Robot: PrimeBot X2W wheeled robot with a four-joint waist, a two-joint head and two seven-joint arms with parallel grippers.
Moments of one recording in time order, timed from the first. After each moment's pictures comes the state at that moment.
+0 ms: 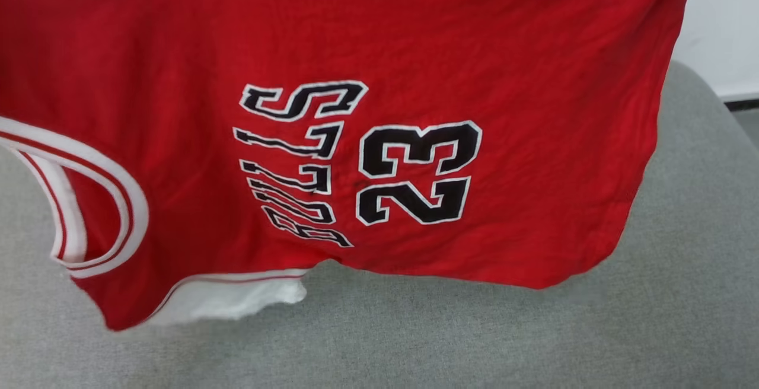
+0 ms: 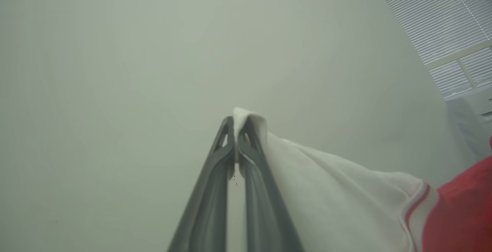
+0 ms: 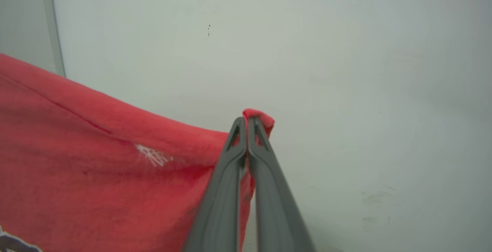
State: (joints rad) left arm -0.74 0.92 -0.12 -0.48 -0.75 0.21 0.02; right arm -0.86 -0.43 0.09 -0.20 0.61 0.13 0.70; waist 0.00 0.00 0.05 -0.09
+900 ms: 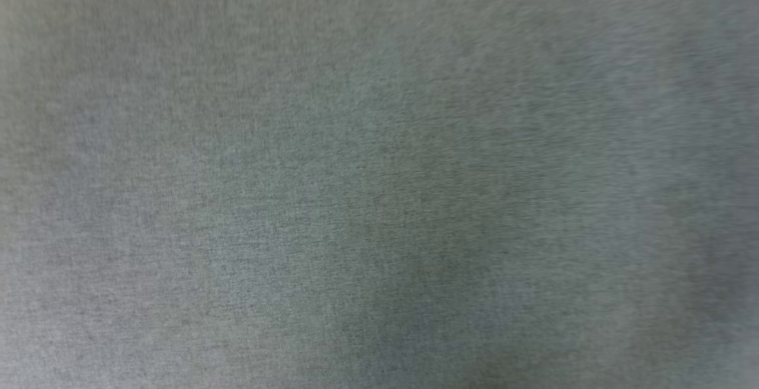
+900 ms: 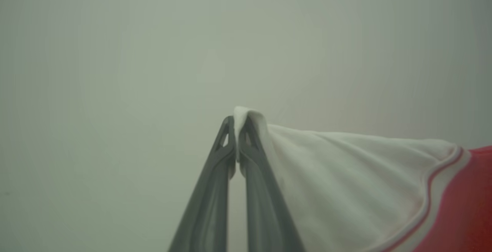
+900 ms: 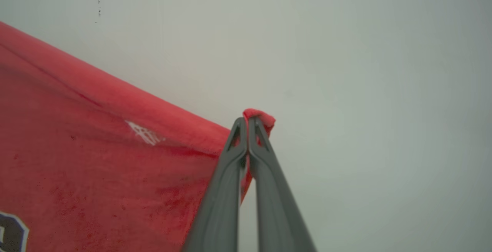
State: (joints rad) left arm -1.81 0.70 -0.35 0.32 -0.53 -0.05 -0.06; right arm -1.62 -0.34 0.10 0.34 0.25 0.13 0.31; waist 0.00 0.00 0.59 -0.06
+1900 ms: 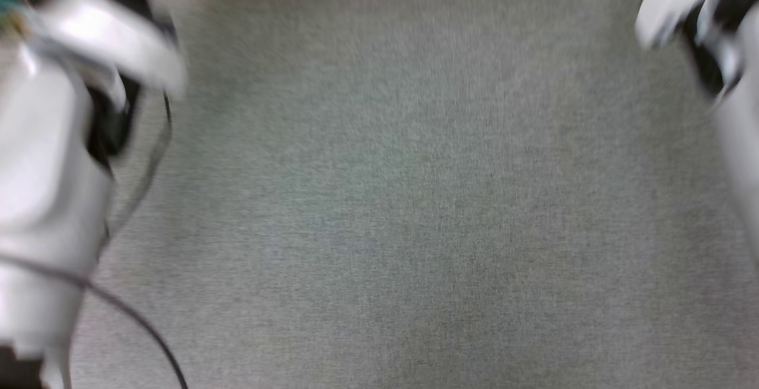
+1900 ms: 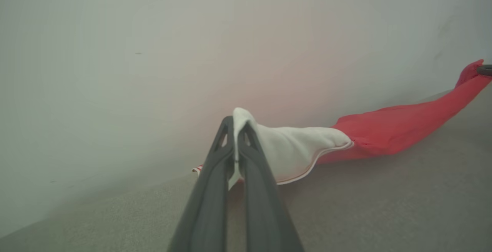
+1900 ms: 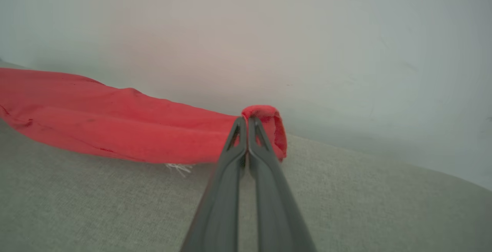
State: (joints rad) left arm -0.99 0.47 -0.38 0.48 -0.51 -0.12 -0.26; right arm -1.17 -0.25 0.24 0.85 0.22 0.13 -0.06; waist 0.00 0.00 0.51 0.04
